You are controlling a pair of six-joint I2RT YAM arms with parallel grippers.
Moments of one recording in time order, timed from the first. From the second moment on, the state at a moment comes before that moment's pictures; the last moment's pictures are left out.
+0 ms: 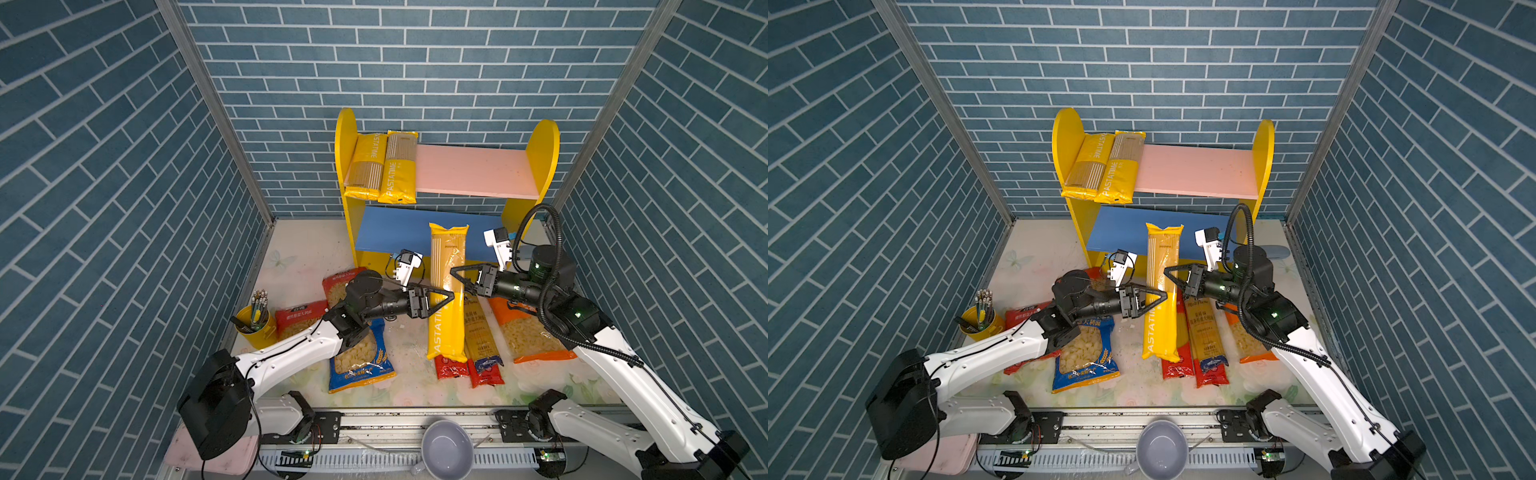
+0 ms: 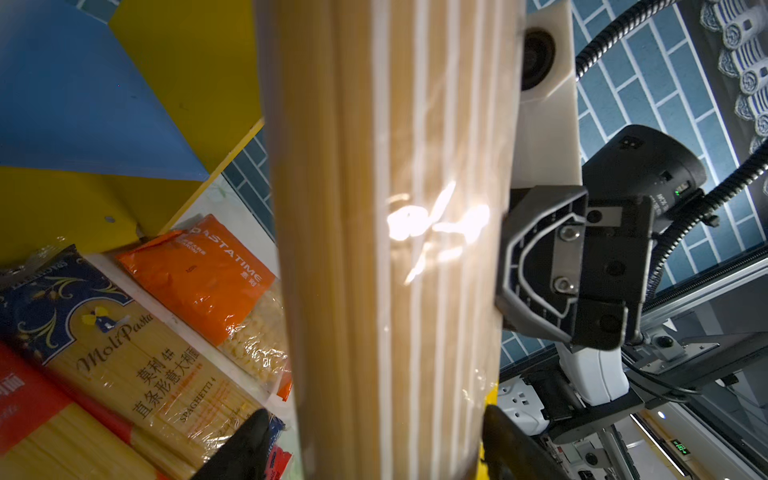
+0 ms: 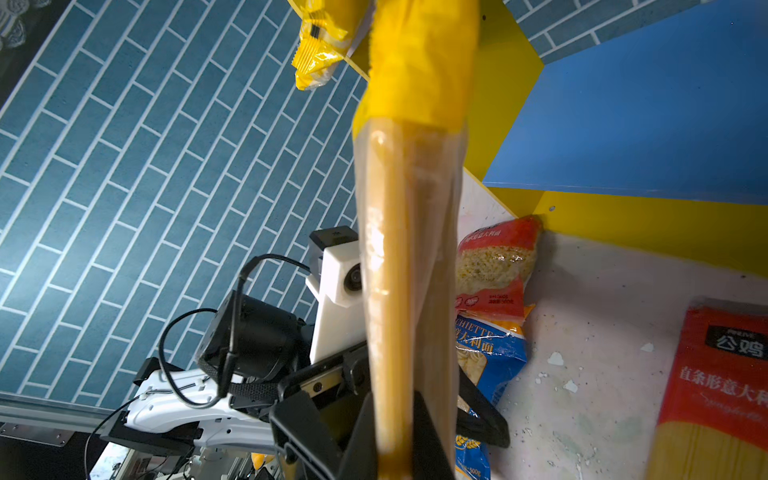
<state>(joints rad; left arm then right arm) -0.80 1.29 0.80 0.49 0.59 -0.90 0.56 0.98 1.05 -0.30 -0.61 0.76</state>
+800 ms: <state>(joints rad) -0.77 1.32 1.10 0.21 0.58 -0.78 0.50 0.99 1.11 -0.21 -0.63 0.74</state>
